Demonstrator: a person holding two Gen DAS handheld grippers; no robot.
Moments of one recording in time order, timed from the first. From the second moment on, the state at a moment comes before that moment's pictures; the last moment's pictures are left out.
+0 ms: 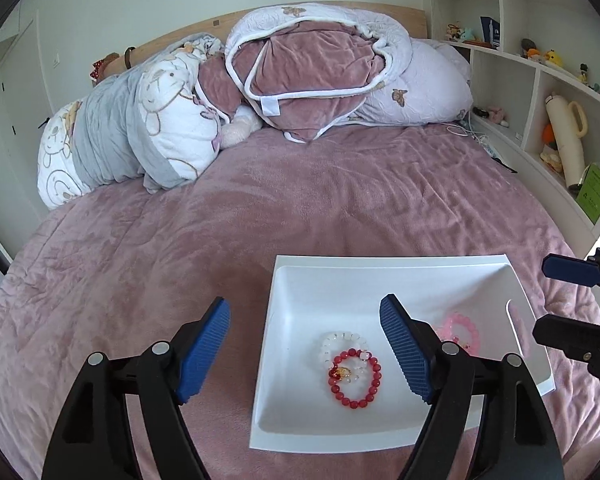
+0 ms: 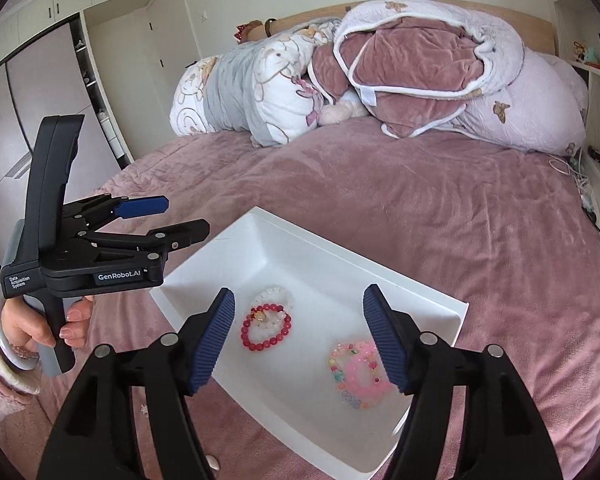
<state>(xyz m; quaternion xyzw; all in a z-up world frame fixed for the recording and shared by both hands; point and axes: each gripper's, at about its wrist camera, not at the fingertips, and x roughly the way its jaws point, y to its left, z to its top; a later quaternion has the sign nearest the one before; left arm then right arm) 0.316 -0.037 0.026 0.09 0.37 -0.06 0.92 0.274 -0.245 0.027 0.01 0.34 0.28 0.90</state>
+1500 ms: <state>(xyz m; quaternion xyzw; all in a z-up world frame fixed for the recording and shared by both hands) 0.156 0.021 -0.121 0.16 0.46 -0.20 0.85 0.158 -0.129 -0.160 -0.28 0.49 0.41 0.72</state>
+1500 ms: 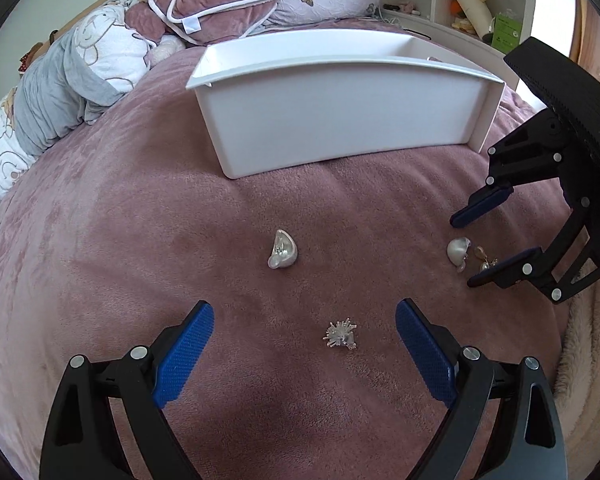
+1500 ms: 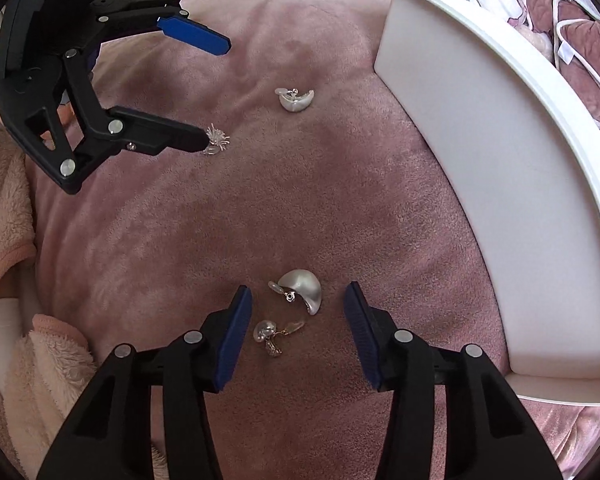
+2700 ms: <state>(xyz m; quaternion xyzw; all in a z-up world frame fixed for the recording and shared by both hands) 0.146 0.010 -0.128 0.15 0.49 -0.22 0.83 0.174 -0.161 -0.110 -0.18 0.43 0.40 0.79</state>
